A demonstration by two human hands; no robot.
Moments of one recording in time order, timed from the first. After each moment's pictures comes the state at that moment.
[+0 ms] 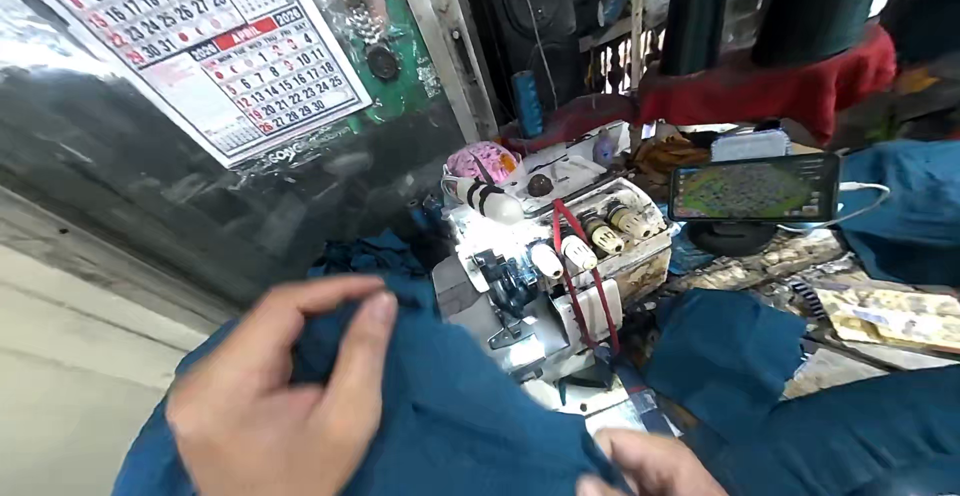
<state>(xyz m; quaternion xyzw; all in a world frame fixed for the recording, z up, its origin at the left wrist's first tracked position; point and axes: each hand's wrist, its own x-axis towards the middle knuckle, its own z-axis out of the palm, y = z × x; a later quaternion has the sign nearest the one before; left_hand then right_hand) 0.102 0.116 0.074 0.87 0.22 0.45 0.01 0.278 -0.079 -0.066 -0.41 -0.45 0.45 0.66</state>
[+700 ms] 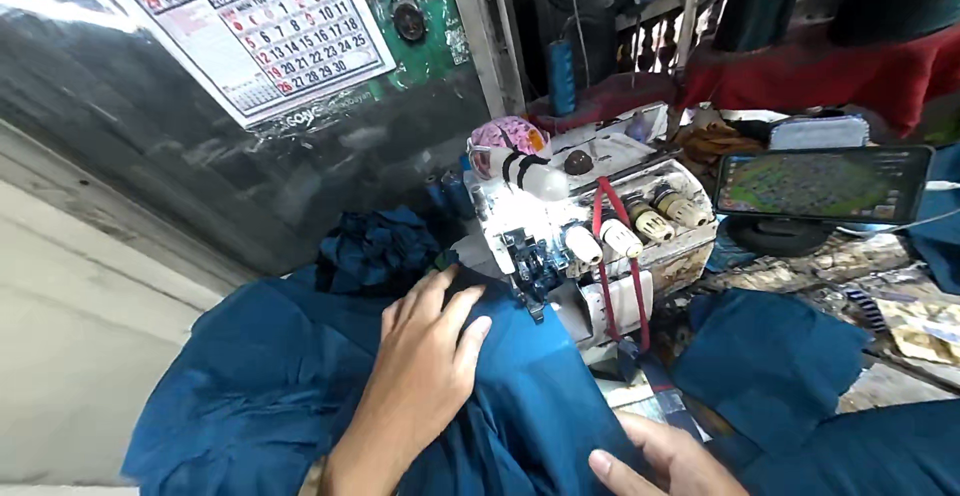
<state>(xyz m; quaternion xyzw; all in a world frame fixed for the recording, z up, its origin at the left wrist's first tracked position) 0.113 0.155 -0.016 0.93 0.30 0.21 -0.04 0.287 -0.068 -0.091 -0.50 -0.43 0.49 0.57</state>
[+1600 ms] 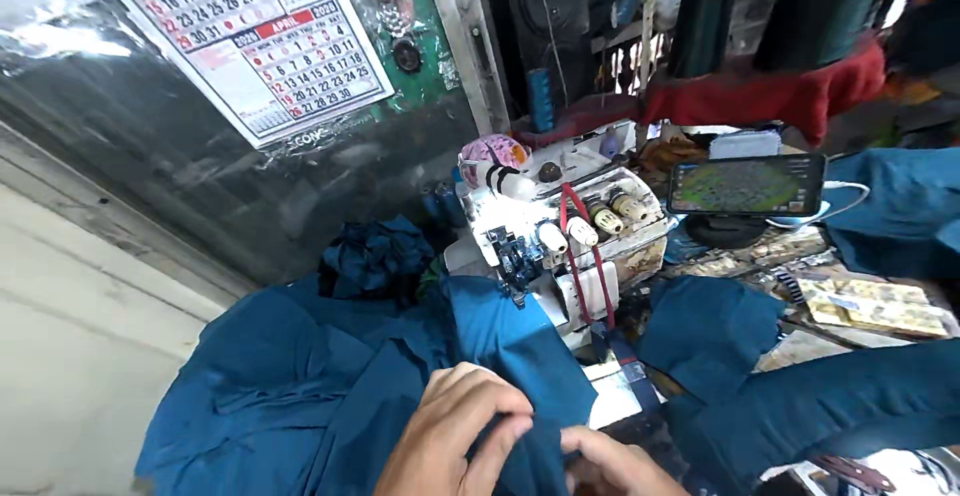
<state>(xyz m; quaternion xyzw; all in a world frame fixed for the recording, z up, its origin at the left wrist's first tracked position) 0.083 0.068 -0.015 0.94 0.13 0.24 0.21 0.256 -0.090 -0.104 -0.42 -0.54 0.46 0.57</state>
